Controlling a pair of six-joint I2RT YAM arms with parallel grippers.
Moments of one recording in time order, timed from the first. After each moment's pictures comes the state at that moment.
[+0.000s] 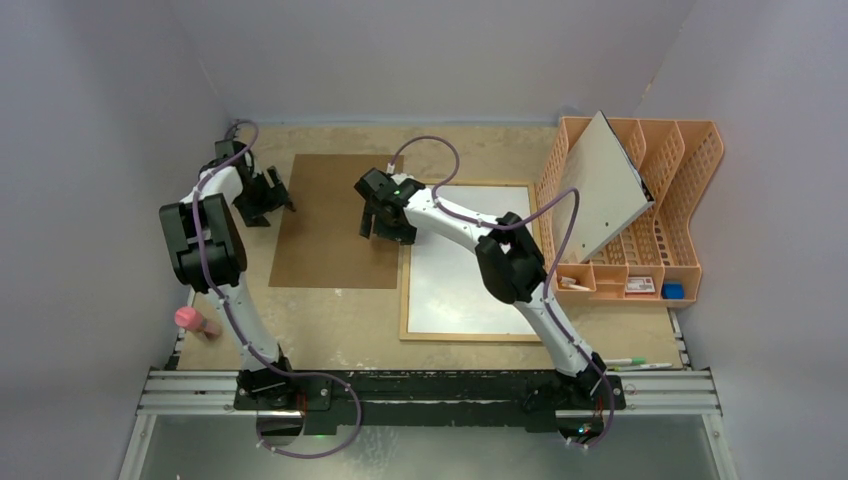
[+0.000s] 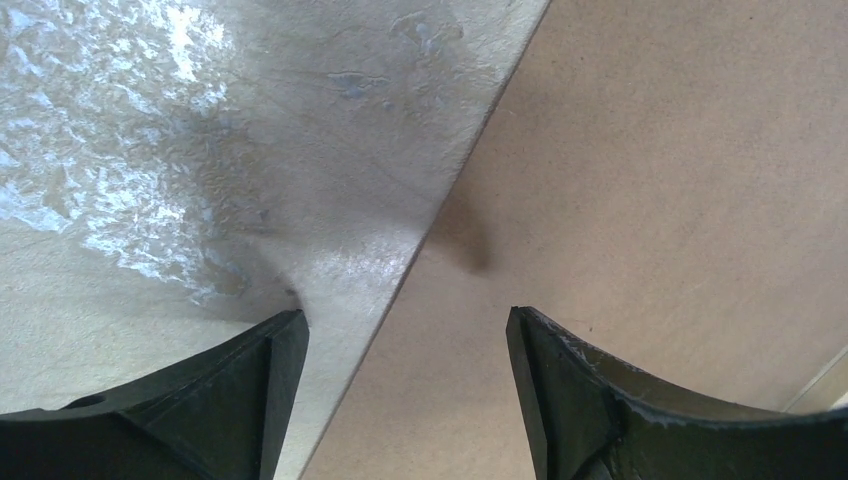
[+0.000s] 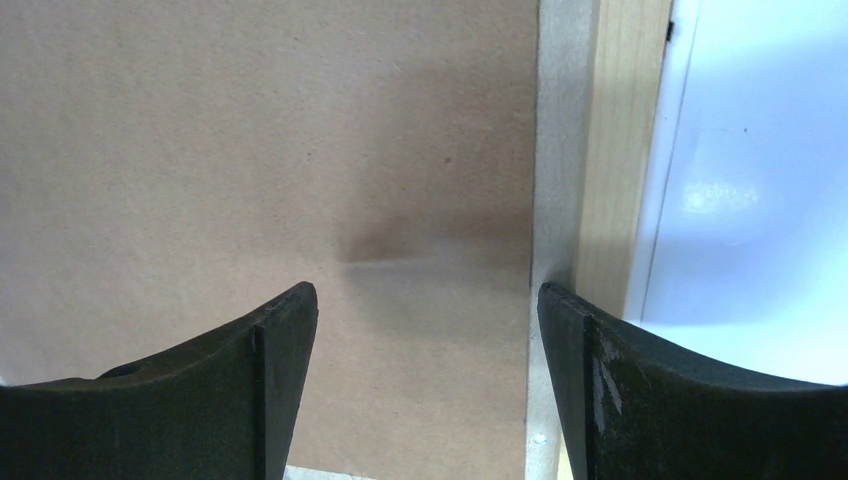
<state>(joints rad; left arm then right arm) 0.28 2.05 1.49 -0.60 0.20 -0.27 0.85 2.41 2.10 -0.82 0.22 0.94</state>
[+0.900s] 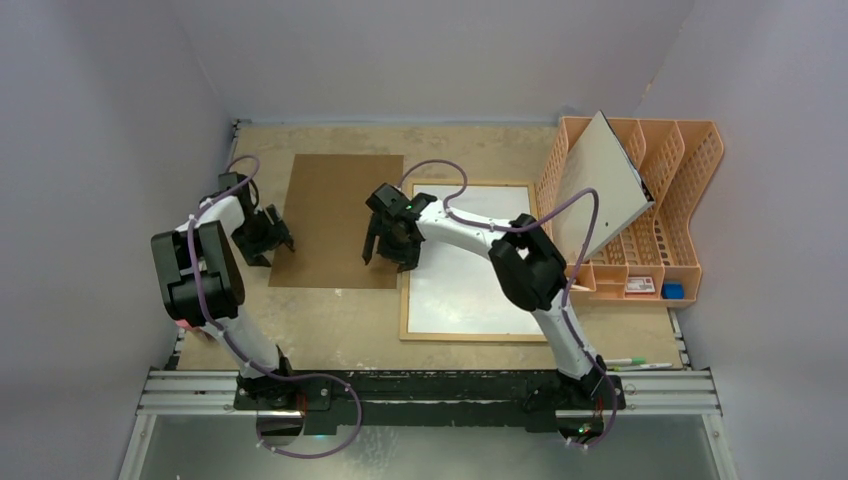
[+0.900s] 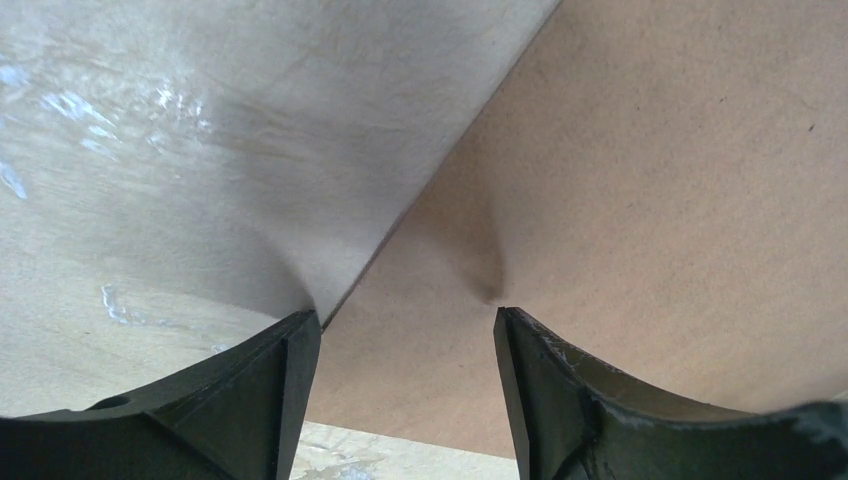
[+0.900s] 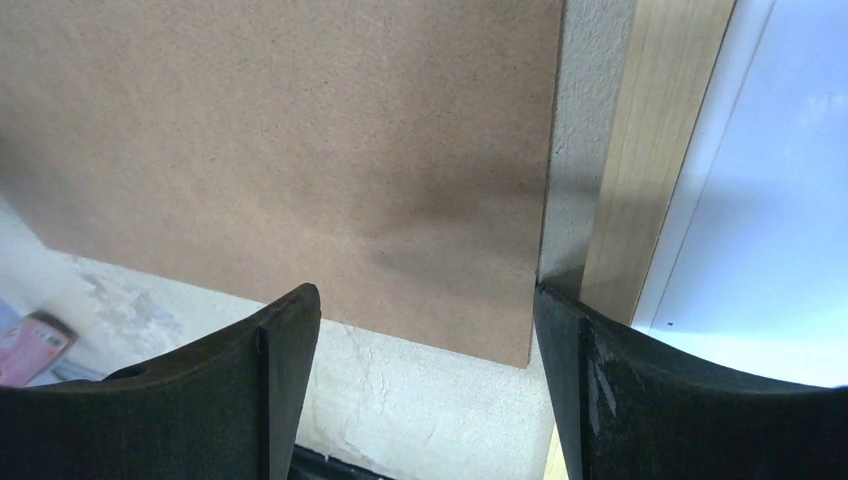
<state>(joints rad) 0.28 1.78 1.12 -0.65 0.09 -0.34 0.88 2.24 1.80 -0.74 -0.03 1.03</state>
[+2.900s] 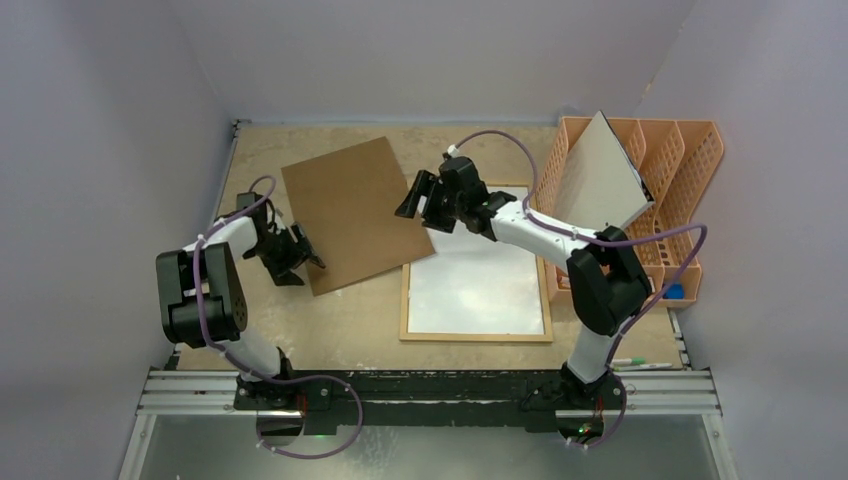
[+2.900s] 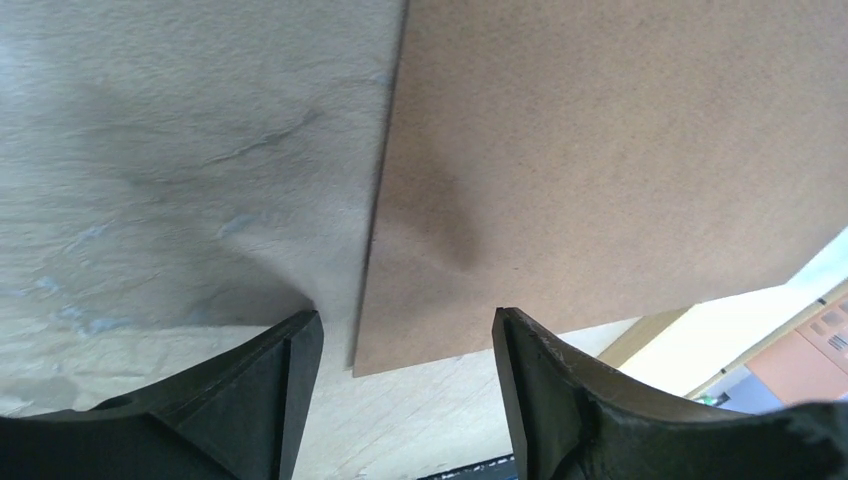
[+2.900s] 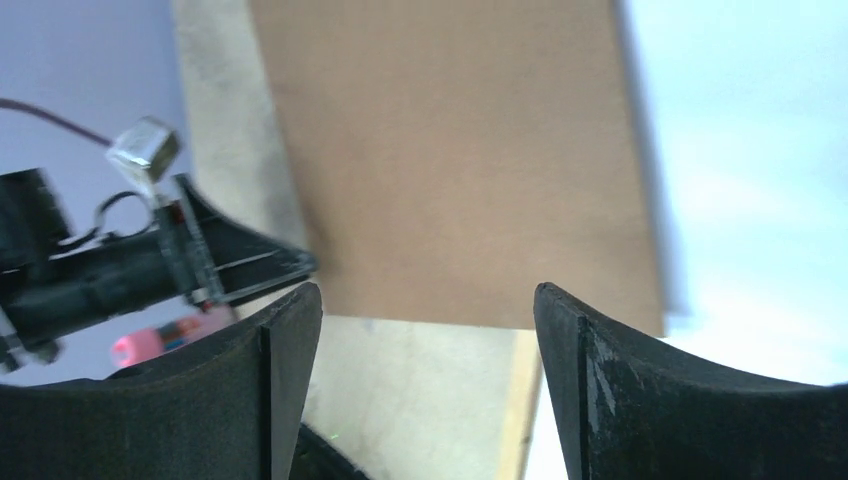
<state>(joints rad) 0.20 1.62 0.89 -0.64 0.36 -0.42 0.65 1.78 1.28 -0.15 -0.16 0.93</state>
